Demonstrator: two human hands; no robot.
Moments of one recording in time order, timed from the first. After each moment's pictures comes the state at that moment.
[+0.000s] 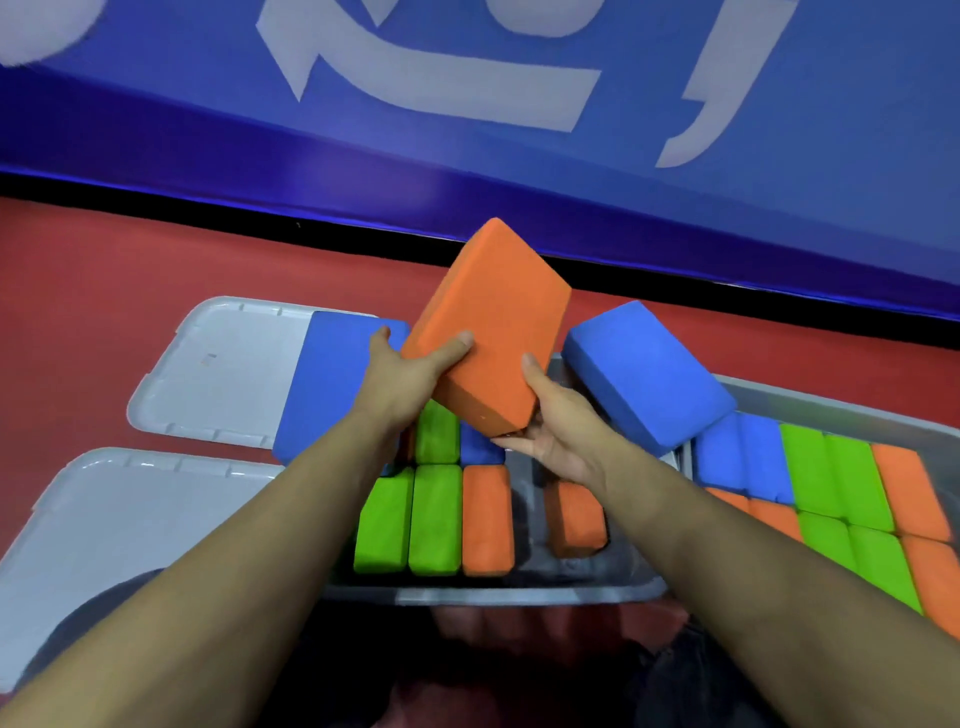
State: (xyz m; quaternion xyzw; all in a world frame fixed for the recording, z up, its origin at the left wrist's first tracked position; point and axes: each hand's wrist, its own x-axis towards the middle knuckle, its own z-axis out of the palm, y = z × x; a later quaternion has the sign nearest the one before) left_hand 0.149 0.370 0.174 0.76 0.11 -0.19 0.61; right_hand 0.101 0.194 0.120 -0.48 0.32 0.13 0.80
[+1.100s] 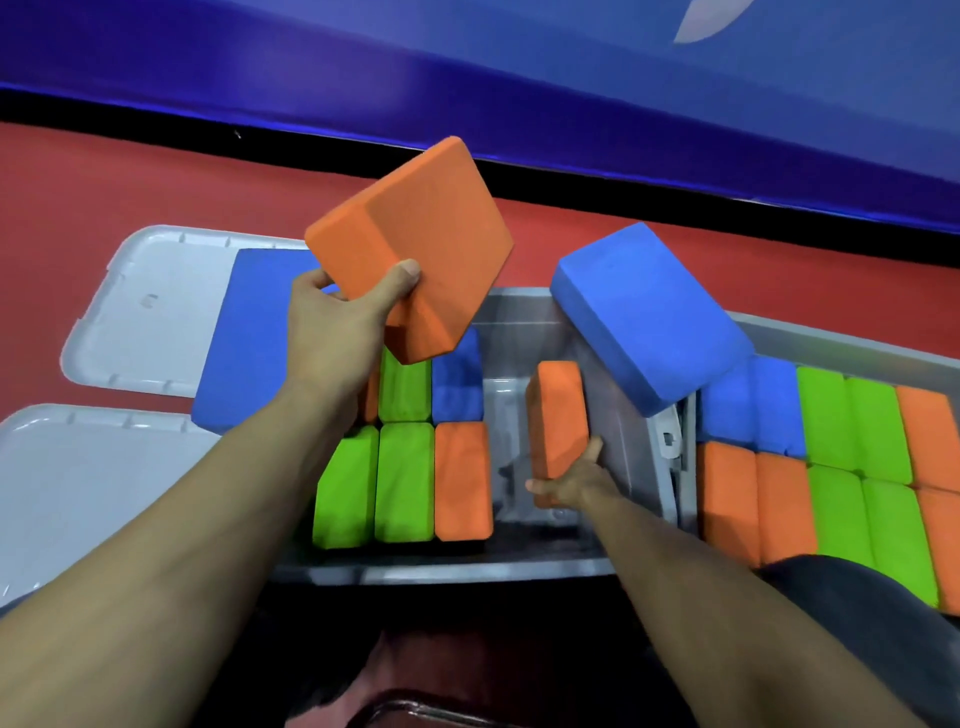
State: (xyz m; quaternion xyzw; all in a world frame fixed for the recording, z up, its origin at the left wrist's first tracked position) left_hand 0.170 0.348 0.136 0.72 0.15 -0.07 0.67; right_hand 0.033 0.122 -0.070 -0.77 0.44 0.35 0.30
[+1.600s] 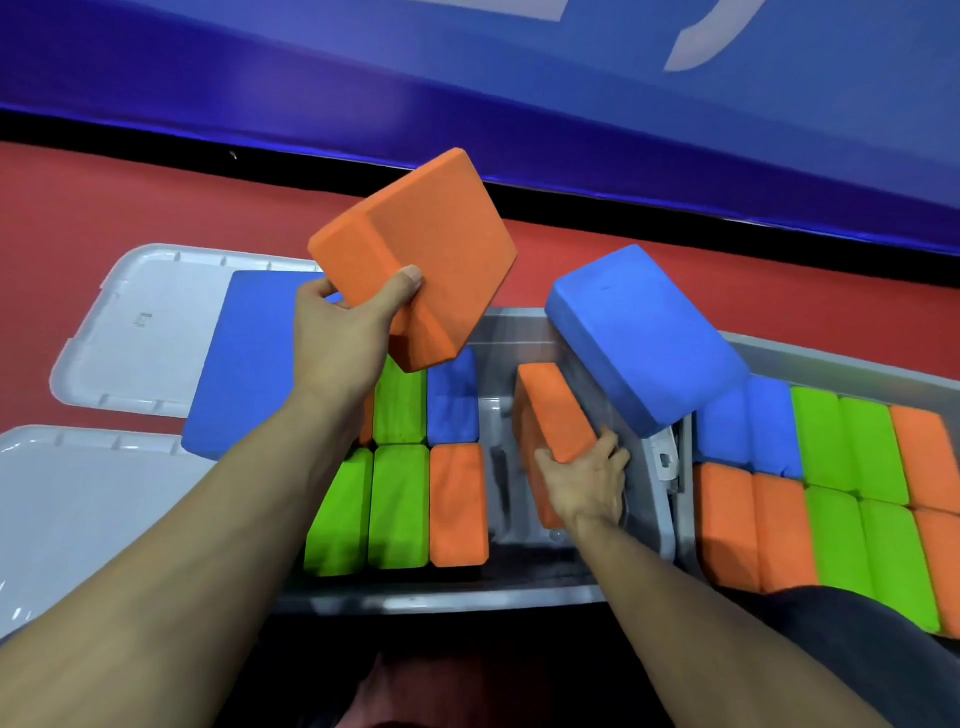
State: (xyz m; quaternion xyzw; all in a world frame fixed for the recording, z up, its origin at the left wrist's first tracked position) left_hand 0.177 0.333 0.146 0.72 0.17 -0.07 0.67; right_hand 0.044 0.141 -0.040 -0.82 0.48 0.04 0.31
